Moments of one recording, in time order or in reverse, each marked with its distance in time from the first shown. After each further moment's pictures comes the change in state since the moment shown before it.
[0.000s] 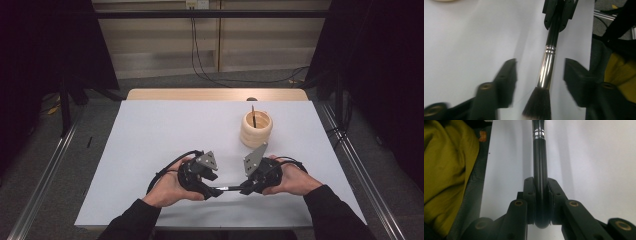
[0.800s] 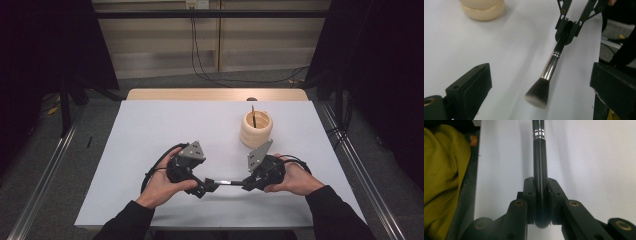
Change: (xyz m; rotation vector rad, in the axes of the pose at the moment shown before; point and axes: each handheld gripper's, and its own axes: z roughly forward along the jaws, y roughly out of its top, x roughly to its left) left arm 0.010 -0.011 -0.030 -0.199 0.107 -0.106; right arm -0.005 -0.009 -0.006 -0.026 -0.058 0.056
